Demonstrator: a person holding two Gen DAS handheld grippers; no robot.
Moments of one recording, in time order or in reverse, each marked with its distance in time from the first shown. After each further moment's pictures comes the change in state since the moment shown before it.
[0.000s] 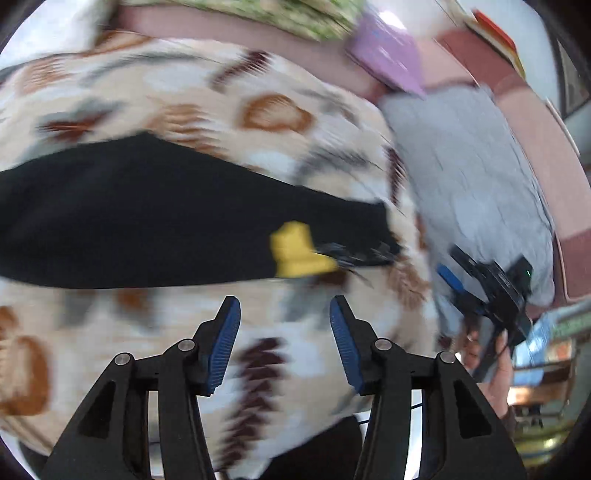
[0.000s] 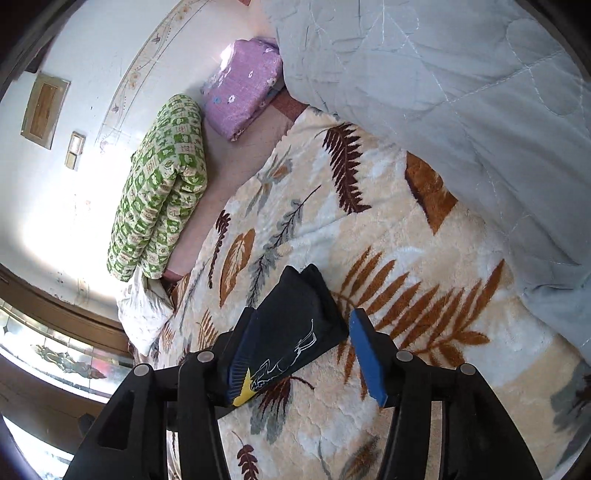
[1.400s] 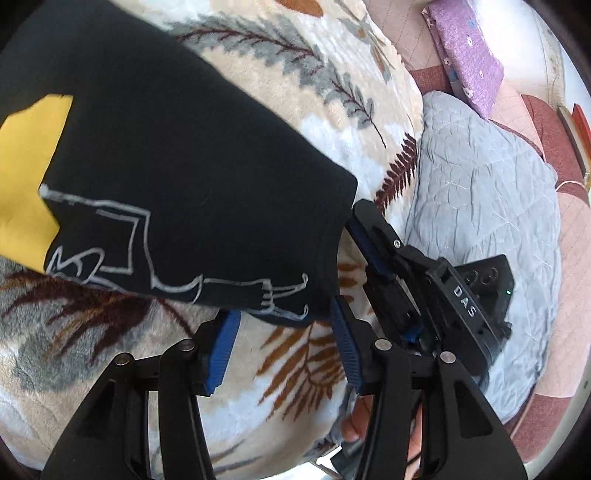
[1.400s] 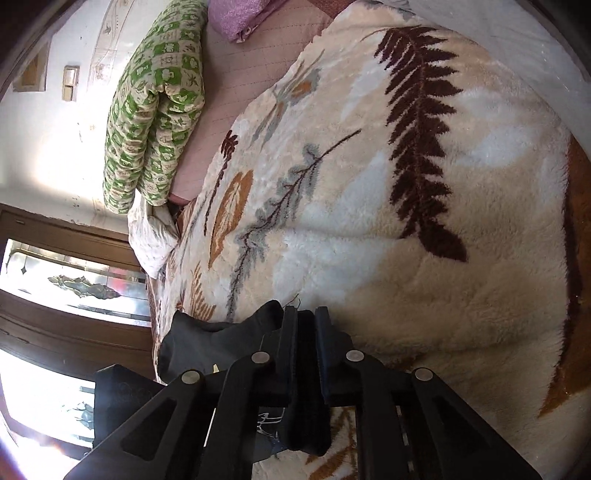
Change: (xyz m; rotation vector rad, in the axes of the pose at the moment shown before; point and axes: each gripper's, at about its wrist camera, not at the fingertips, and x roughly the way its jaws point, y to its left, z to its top) left arm 0.180 -0.082 0.019 -0.522 0.088 -0.154; right arm 0.158 -0.023 0.077 -0.169 0.395 0.157
